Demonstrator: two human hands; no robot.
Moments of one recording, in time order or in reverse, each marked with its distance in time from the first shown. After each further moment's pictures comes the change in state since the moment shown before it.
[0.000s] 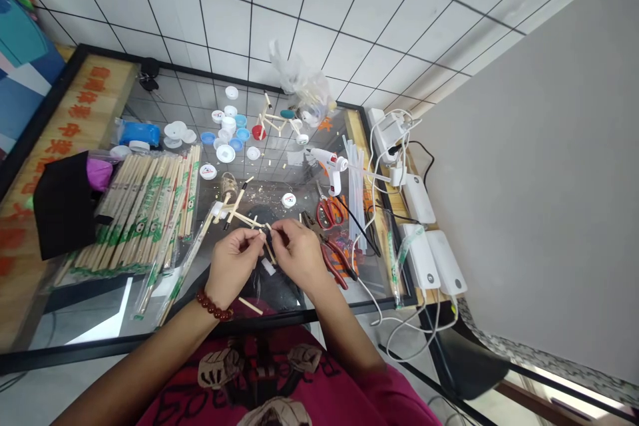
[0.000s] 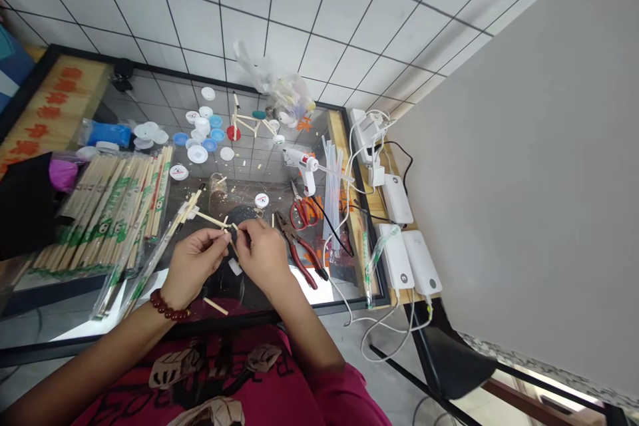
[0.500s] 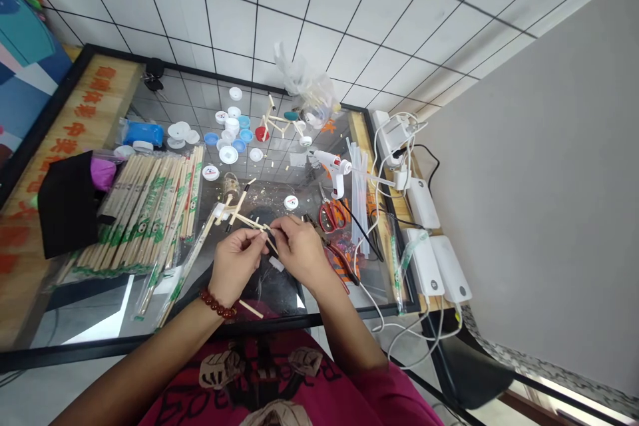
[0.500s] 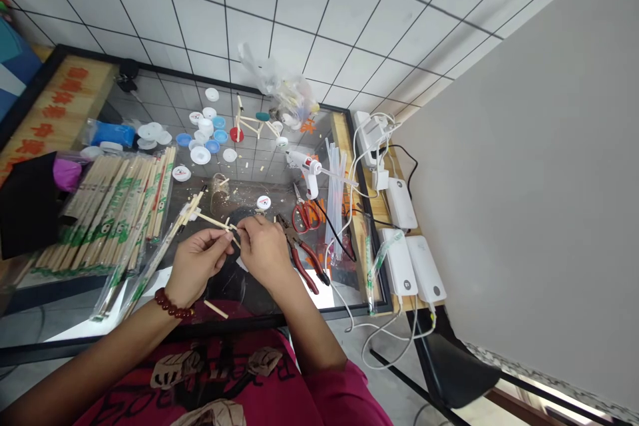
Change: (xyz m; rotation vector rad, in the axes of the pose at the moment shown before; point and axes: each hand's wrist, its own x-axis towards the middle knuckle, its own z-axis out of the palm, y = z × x) left_hand 0.002 0.009 0.009 -0.117 0.037 -0.064; right_hand 0.015 -0.002 -0.008 -0.055 -0.082 -0.067
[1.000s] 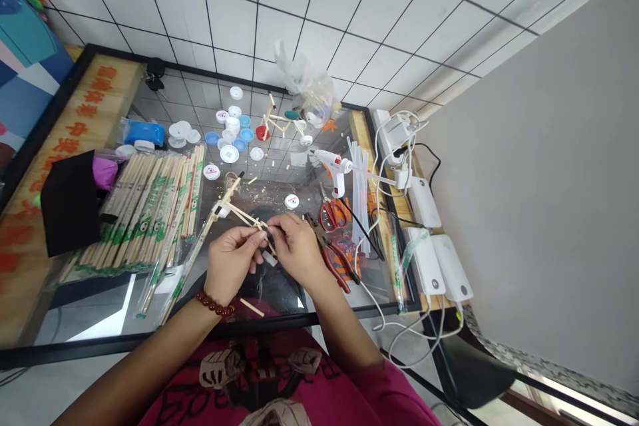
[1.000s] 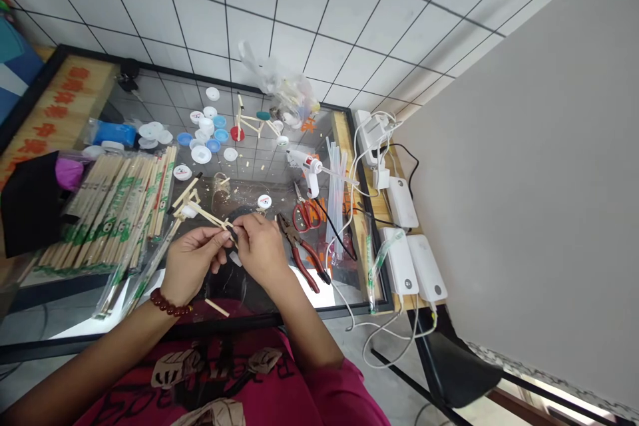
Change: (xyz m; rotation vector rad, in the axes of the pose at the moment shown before) left_hand -0.001 0.003 -0.007 0.039 0.040 0.031; right_hand 0.000 0.002 0.012 0.150 0.072 -0.041
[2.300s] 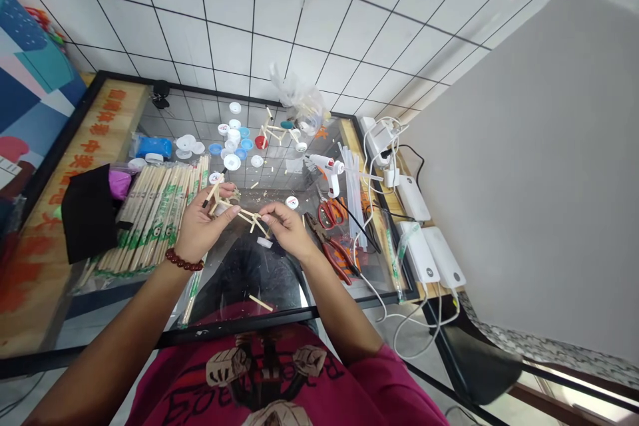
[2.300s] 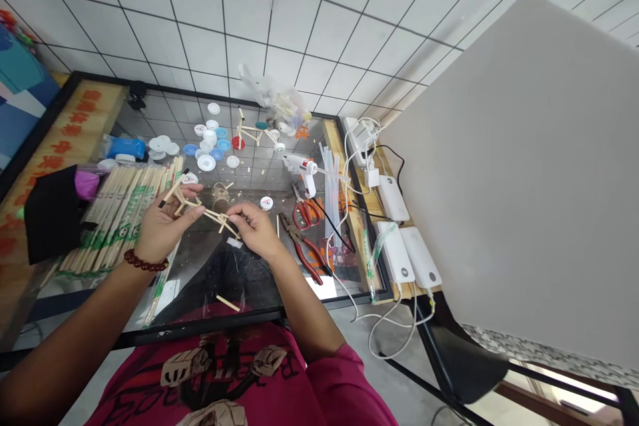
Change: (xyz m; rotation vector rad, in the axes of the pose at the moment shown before) left_hand 0.064 0.041 -0.060 0.149 -0.084 0.592; right_hand 0.033 0.013 0.027 0.495 -0.010 -0.028
